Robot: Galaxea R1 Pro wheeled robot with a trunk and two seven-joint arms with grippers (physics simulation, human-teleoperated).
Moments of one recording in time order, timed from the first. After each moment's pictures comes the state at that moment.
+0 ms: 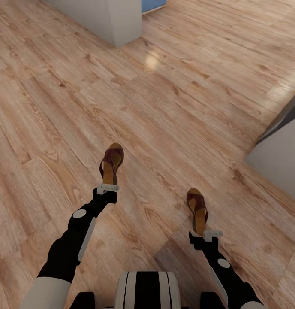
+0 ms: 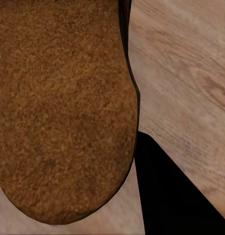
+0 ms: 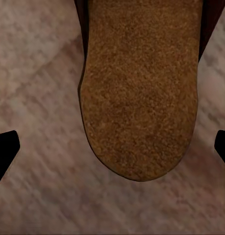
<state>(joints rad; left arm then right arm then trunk) -0.55 -0.05 -0.04 -1.28 -0.05 0.30 -0.17 -0.47 -0.03 -0.02 -0.64 -0.02 -0.15 0.02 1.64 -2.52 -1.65</state>
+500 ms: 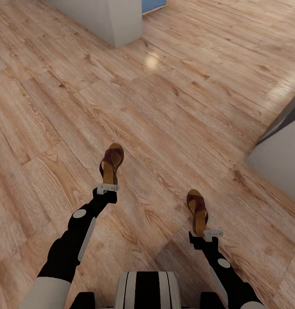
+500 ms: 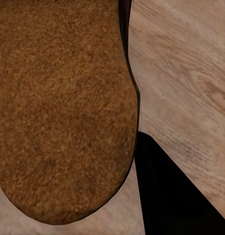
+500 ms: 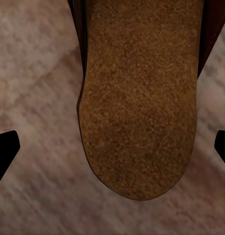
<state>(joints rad) -0.55 -0.05 -0.04 -1.28 -0.05 0.30 -0.17 -0.47 -0.03 -0.02 -0.64 -0.02 -0.15 0.02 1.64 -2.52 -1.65</state>
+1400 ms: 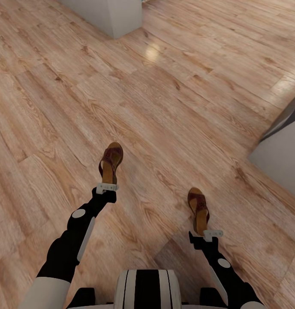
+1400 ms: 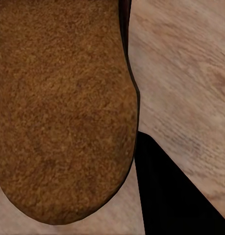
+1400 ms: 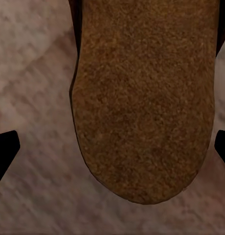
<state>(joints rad) -0.55 -0.05 -0.04 -1.29 -0.05 0.30 -0.17 -0.47 -0.03 -0.02 -0.64 -0.02 -0.15 0.02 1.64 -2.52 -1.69</state>
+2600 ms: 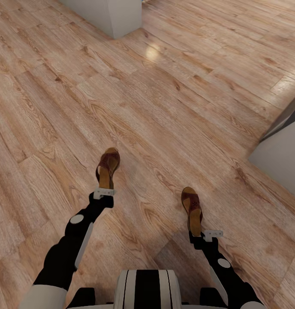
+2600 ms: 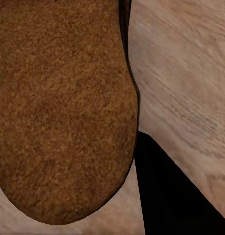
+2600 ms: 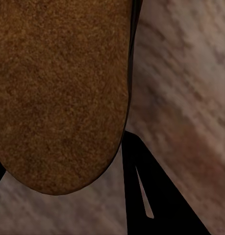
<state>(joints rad) -0.51 -0.04 -0.03 -1.29 -0.05 0.29 -0.14 -0.47 -0.03 -0.02 -0.64 -0.02 -0.15 0.01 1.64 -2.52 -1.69</state>
